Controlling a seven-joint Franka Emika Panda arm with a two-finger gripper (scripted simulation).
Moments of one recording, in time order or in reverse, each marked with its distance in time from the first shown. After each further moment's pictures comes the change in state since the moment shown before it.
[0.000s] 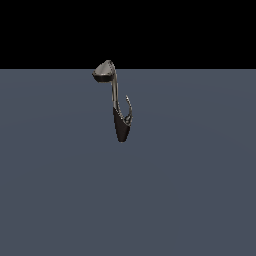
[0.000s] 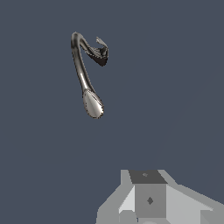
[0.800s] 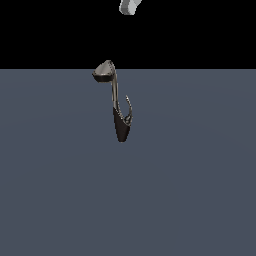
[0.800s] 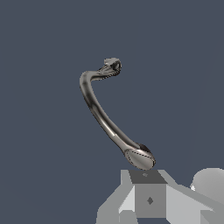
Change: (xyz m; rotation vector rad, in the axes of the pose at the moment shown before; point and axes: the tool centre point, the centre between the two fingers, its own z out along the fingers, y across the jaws) arm 0.117 -0.046 0.058 0.208 -0.142 0.379
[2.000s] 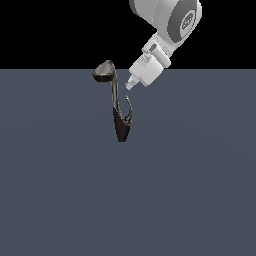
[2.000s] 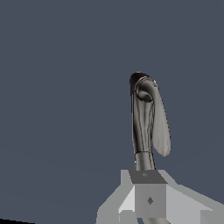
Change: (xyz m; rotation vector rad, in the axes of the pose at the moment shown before) arm 0.164 -0.050 0.143 0.232 -0.258 0.670
